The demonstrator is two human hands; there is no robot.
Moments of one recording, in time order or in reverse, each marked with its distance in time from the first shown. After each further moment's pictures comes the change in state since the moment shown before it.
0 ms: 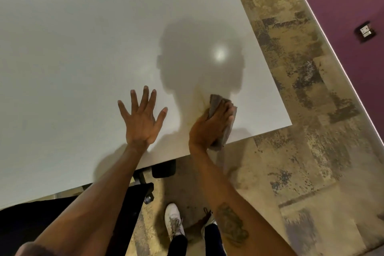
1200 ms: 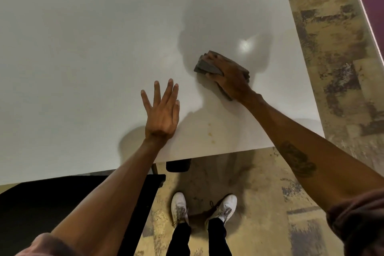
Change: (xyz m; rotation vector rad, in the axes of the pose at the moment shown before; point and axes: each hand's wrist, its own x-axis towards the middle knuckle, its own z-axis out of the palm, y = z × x) left_hand 0.003 0.000 -0.007 -0.060 0.025 0.048; right_hand 0.138 -0.051 0.052 0.019 -1.030 -0.754
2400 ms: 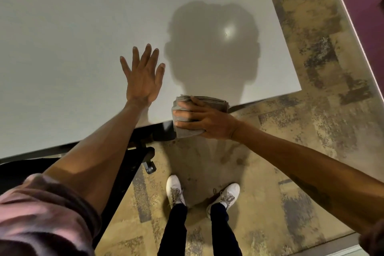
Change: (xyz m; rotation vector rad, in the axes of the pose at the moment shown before) left_hand -0.006 0.006 0.000 -0.034 -0.001 -0.048; right_hand -0.198 -0.007 0.080 -0.563 -0.194 -0.791
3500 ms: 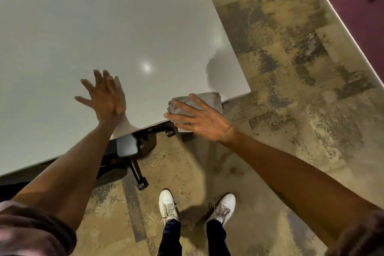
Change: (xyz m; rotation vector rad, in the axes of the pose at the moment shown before) left_hand 0.000 0.059 0.028 0.096 0.088 -0.353; right_hand -0.131 0.046 -0.024 -0.412 -0.133 0.206
